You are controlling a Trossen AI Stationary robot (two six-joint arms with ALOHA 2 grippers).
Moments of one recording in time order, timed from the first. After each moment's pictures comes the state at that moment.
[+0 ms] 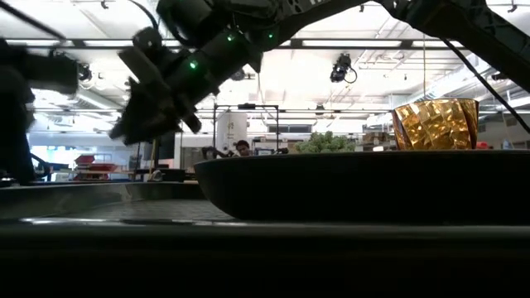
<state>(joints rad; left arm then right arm) -0.75 1.35 0.62 -0.74 -0.45 -1.44 0.01 2.44 2.07 -0.30 -0.06 0.10</state>
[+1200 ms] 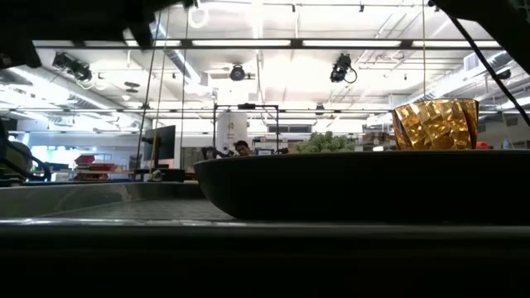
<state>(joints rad) -0.91 0.73 0.70 -1.00 -0.62 -1.45 0.23 2.43 2.21 -0.28 0.04 -0.15</state>
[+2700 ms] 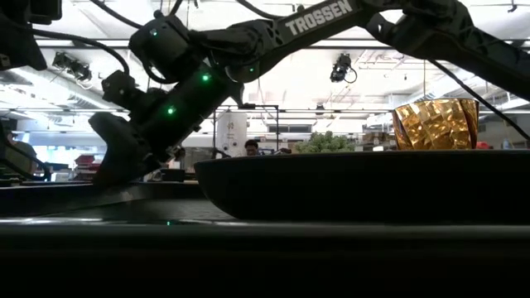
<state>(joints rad) -0.91 0.70 0.70 -1.05 -0.65 -1.52 0.04 2.63 2.22 -0.32 0.03 -0.02</state>
